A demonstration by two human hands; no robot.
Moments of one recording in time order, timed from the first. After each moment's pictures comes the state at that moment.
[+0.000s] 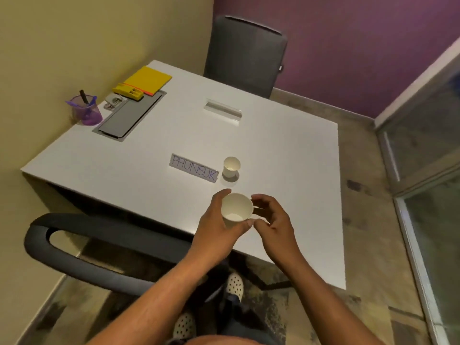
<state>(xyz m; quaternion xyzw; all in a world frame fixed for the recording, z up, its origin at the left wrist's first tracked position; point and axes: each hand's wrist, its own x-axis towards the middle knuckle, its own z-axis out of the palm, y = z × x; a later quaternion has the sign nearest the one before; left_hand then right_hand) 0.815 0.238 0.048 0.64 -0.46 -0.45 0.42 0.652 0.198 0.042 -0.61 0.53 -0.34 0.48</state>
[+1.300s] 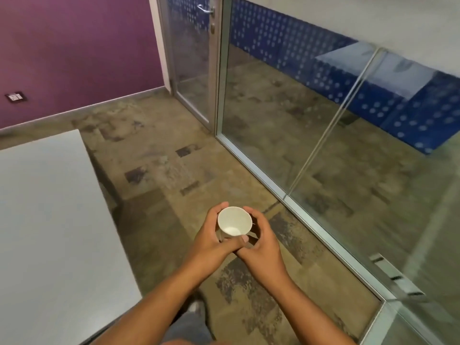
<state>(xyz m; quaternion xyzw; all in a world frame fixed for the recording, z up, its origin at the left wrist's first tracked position) 0.188 0.259 0.044 0.35 -0.66 -0.64 0.17 0.080 0.365 0.036 -0.31 0.72 -0.56 0.25</state>
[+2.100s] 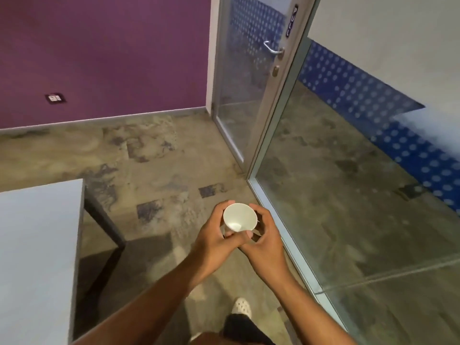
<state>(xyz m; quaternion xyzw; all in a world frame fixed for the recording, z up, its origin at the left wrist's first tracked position) -0.045 -0.168 0.034 0.39 -0.60 -0.63 0.30 -0.164 -0.092 0.054 -0.40 0.68 -0.55 0.28</state>
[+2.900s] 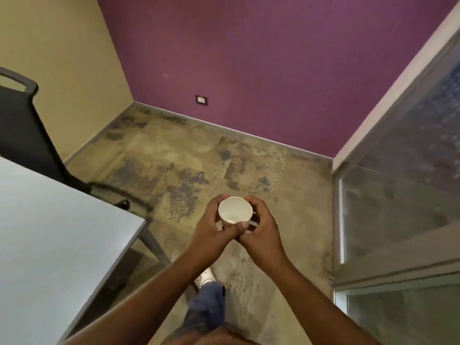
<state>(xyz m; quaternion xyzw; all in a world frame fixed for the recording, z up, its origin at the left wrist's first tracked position) -0.036 -0.606 0.030 0.61 -0.43 -0.45 0.49 -0.176 -0.643 0.027 -0.60 0.51 -0.37 0.50</state>
